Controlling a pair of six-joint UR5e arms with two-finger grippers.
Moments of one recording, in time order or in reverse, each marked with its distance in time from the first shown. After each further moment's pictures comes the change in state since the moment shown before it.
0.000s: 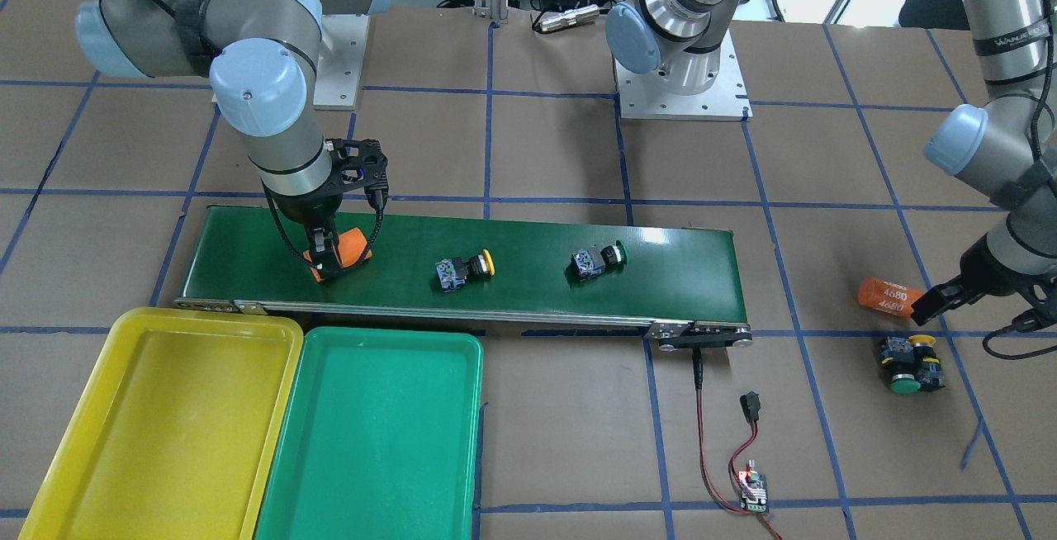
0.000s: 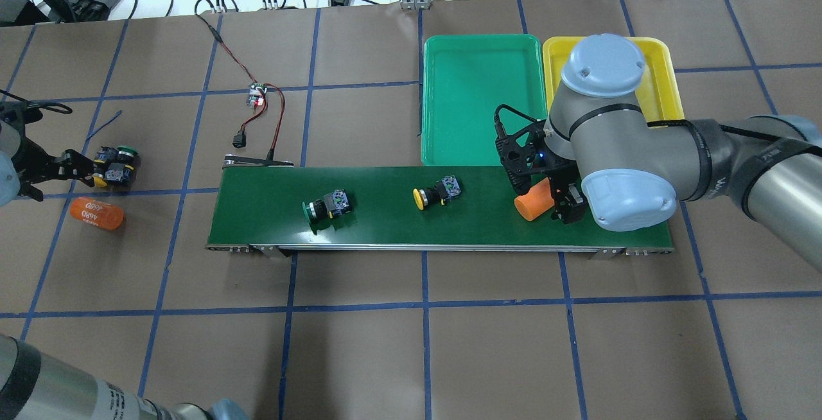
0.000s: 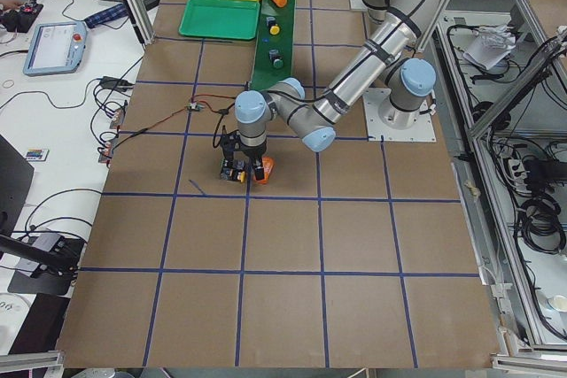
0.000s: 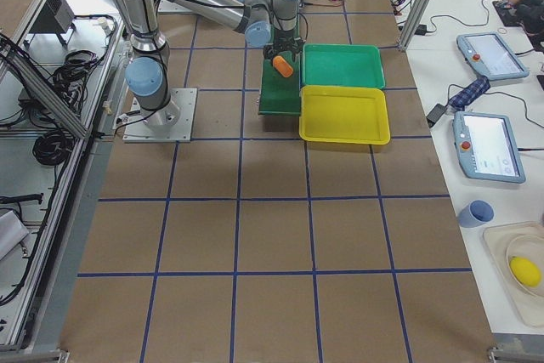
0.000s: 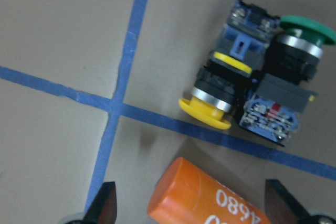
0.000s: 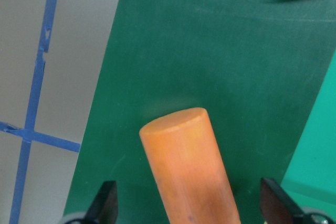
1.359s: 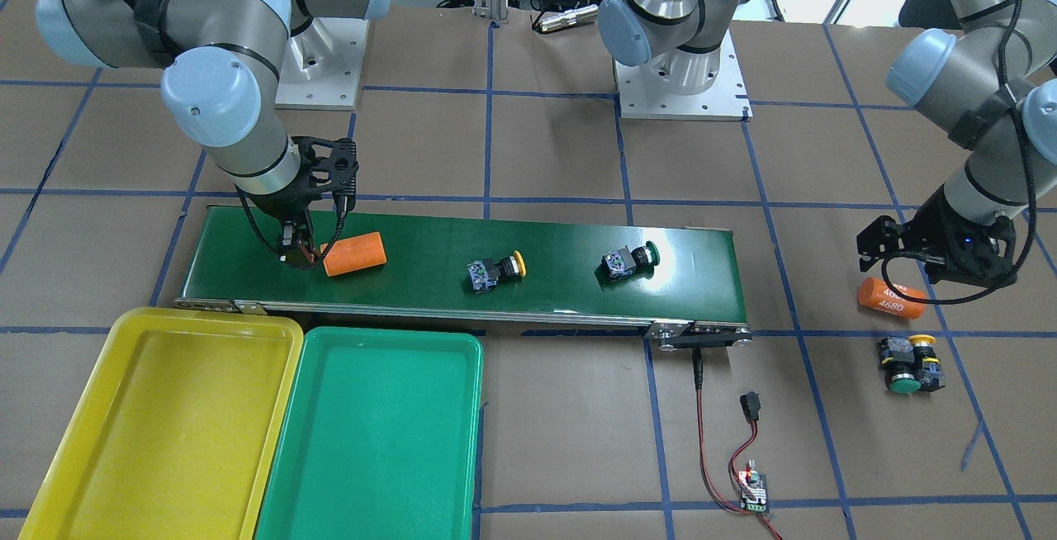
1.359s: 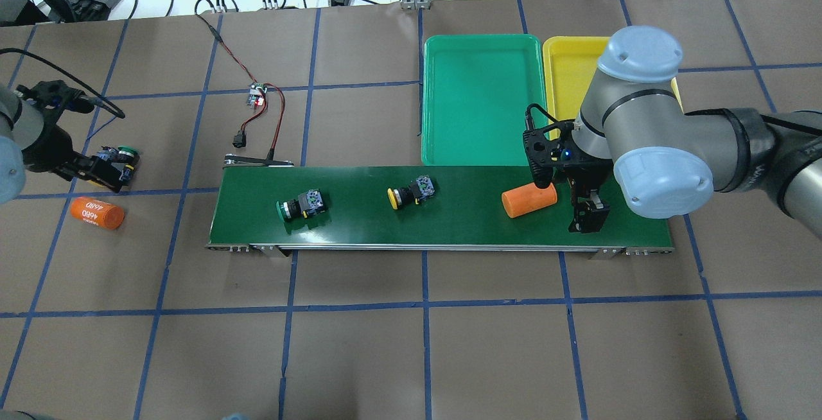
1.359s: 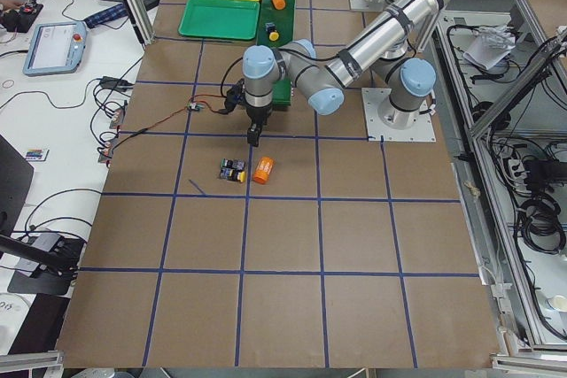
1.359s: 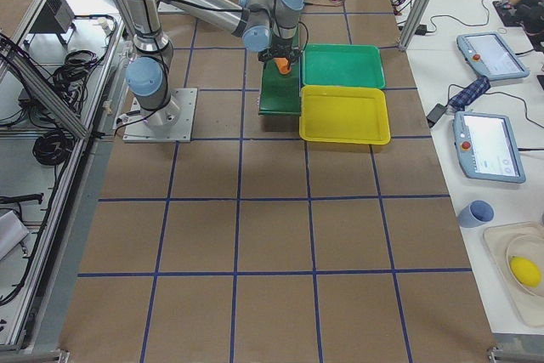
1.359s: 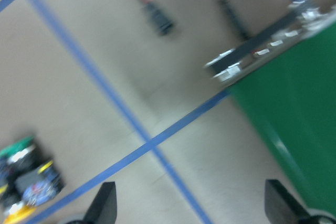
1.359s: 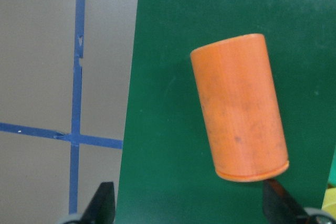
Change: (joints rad) left arm -0.093 0.215 -0.106 -0.214 -0.013 0.457; right arm -0.065 -0.027 -0.007 0.144 0.032 0.100
